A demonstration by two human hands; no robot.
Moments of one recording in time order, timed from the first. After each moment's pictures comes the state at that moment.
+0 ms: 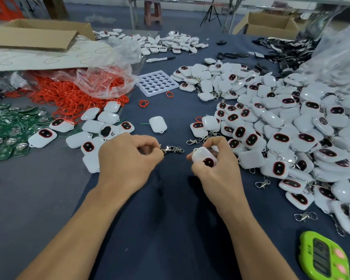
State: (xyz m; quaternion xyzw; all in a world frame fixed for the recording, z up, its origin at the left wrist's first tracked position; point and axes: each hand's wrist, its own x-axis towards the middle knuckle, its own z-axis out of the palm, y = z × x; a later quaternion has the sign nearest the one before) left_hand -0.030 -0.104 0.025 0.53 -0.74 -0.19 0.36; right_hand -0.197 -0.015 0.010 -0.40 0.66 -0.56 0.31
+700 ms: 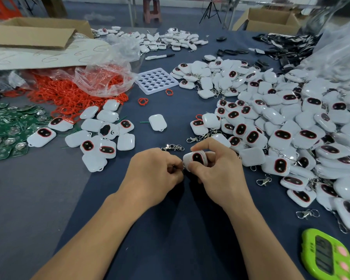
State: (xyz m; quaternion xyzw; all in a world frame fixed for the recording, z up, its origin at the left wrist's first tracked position) left_hand -0.051 -0.091 0.002 0.42 -0.85 -0.20 0.22; right_hand -0.208 -0.017 0.004 -0.45 0.70 -0.47 0.29
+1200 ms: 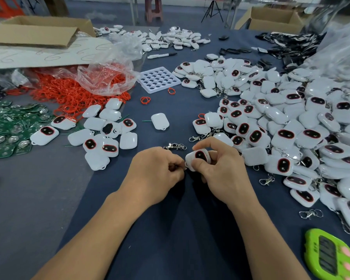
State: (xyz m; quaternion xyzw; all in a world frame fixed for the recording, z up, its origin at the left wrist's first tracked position) left_hand -0.049 -0.093 0.004 0.42 -0.85 -0.23 0.22; right_hand -0.213 -0.020 0.003 -0.46 0.70 -0.46 0.28
